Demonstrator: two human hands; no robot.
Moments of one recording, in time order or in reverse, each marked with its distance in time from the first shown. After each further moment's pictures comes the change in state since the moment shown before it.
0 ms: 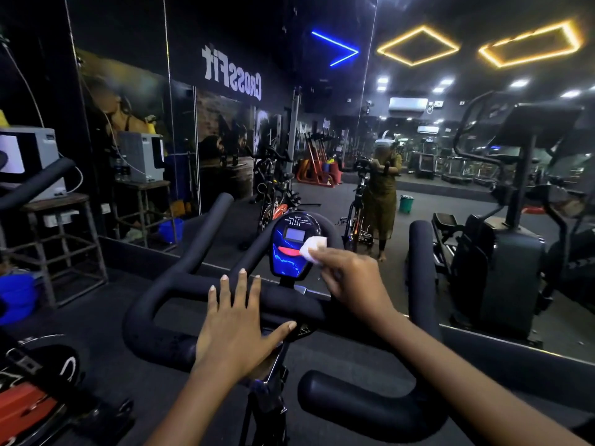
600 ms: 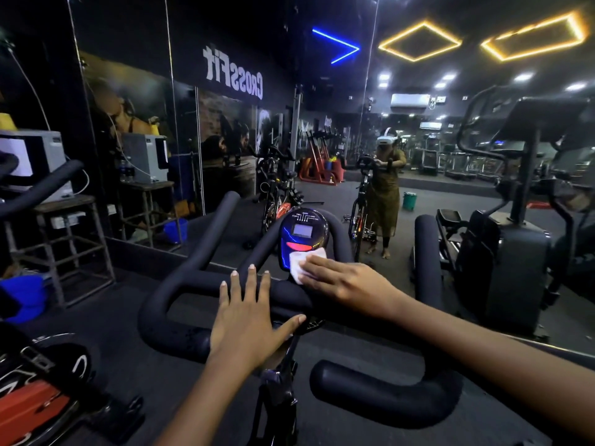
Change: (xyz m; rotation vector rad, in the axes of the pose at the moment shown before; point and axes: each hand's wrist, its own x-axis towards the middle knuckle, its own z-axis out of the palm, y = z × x) left_hand 0.001 0.000 0.000 0.019 -0.004 -0.001; right_hand -0.001 0.018 -0.003 -0.350 -0.434 -0.684
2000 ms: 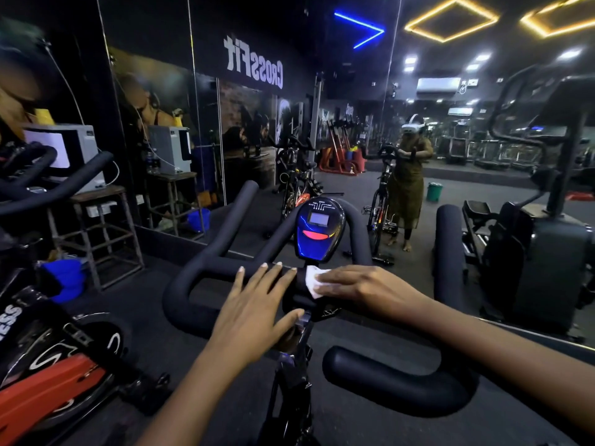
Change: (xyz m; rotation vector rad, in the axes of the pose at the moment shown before) left_hand -0.020 -0.021 -0.007 -0.010 0.156 0.232; right_hand -0.008 -0.012 -0.001 0.379 -0.071 0.028
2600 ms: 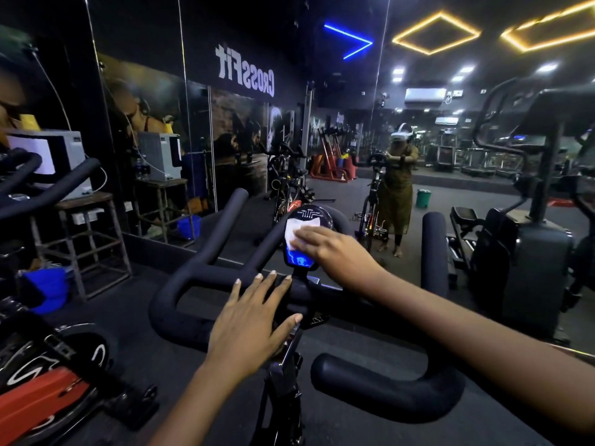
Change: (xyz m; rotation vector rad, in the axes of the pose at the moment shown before) left_hand 0.004 0.009 0.007 -0.004 -0.033 -0.038; right_hand 0.051 0.018 -0.015 -0.227 0.179 0.129
